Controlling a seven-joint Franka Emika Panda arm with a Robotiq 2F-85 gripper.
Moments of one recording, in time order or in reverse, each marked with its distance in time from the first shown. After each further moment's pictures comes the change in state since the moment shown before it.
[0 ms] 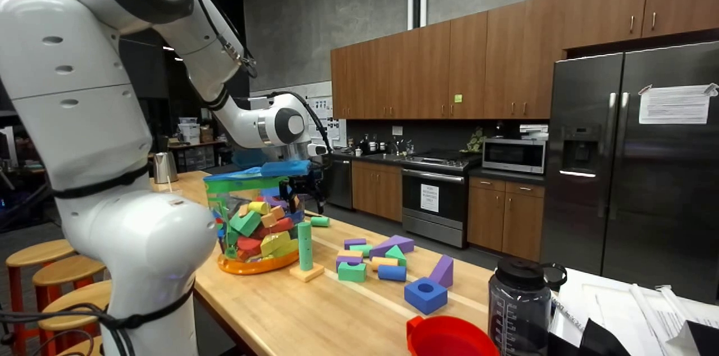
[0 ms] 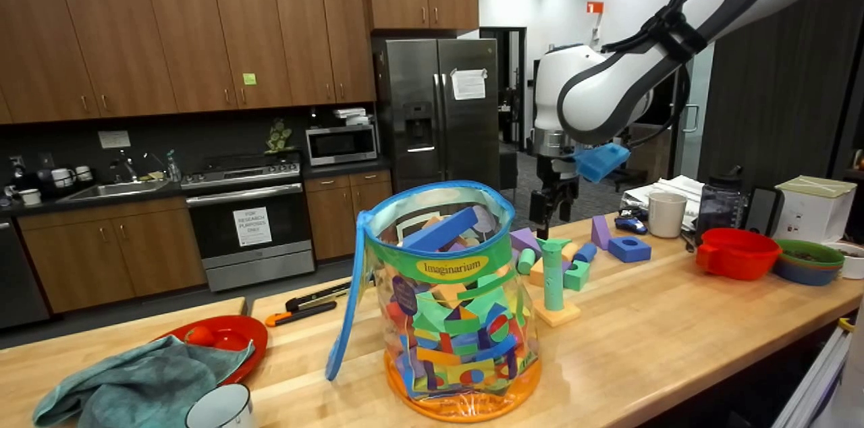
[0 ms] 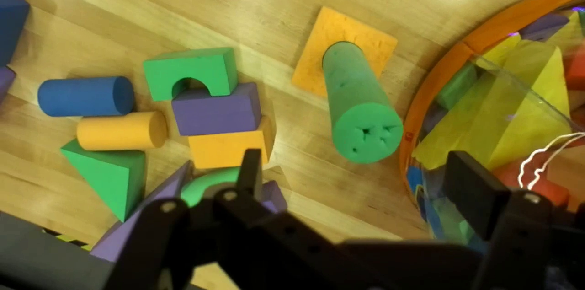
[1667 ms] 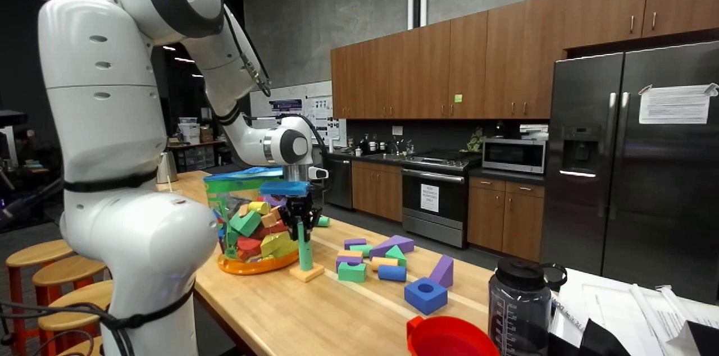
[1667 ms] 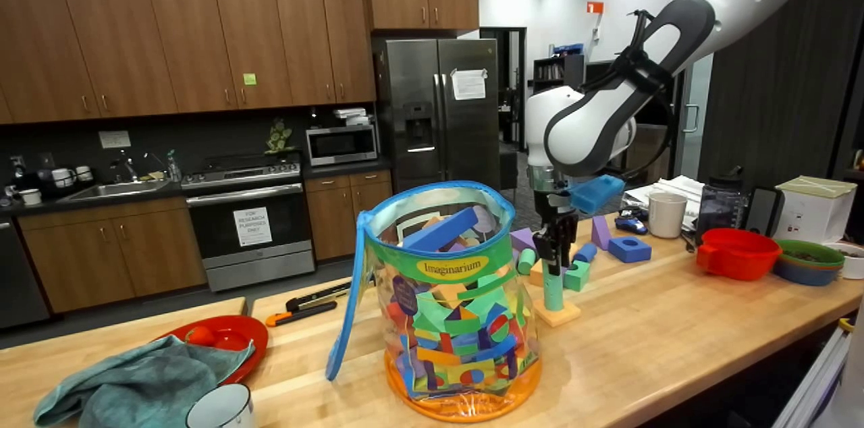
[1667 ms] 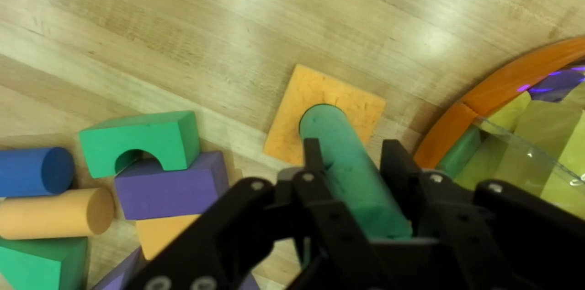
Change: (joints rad) arm 0.028 0.157 -0.012 0.013 0.031 0.001 0.005
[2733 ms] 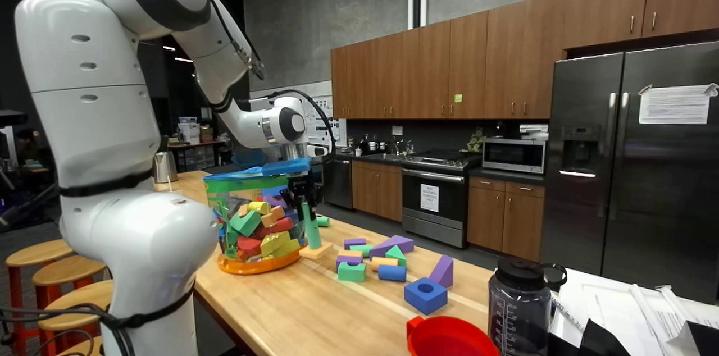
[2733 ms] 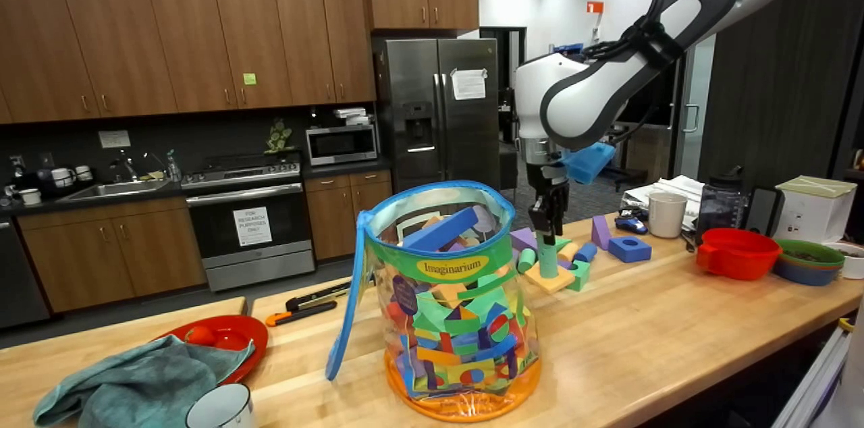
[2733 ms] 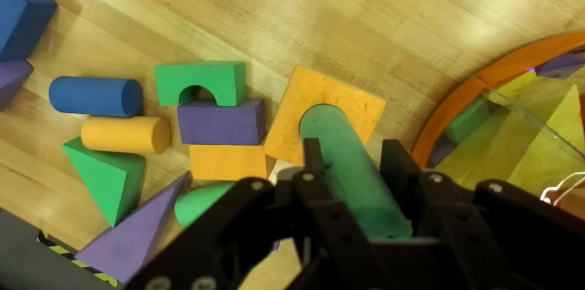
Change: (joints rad) arm 0.006 -0.076 0.015 0.079 -0.128 -0.125 0.012
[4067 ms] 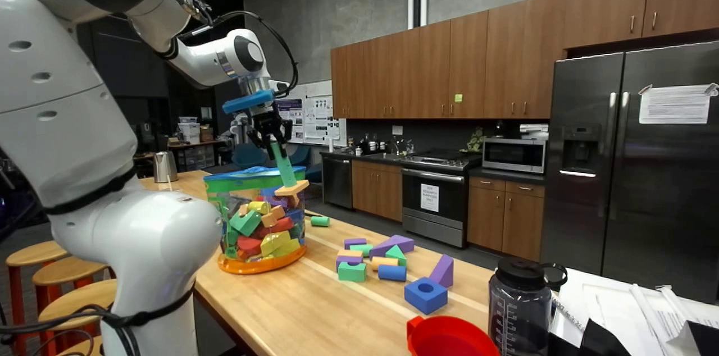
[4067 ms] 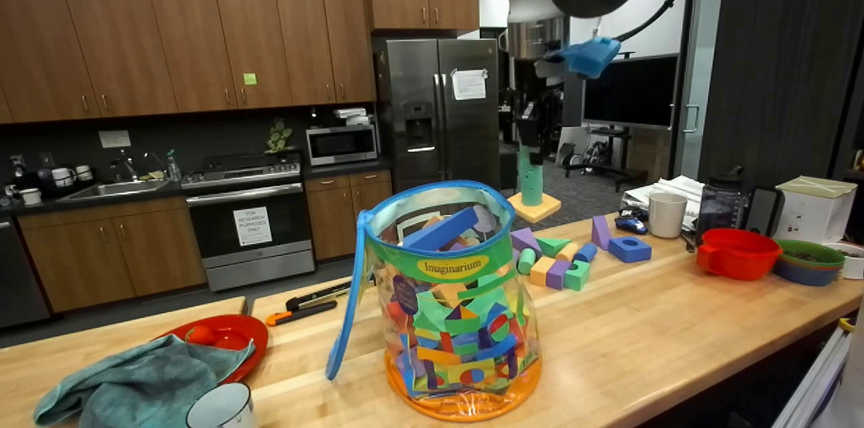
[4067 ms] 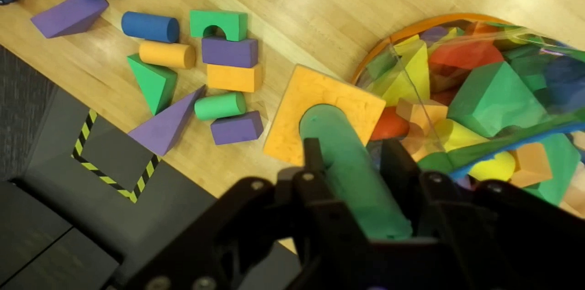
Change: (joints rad) arm 0.089 -0.254 0.100 0.216 0.022 -0.374 0.016
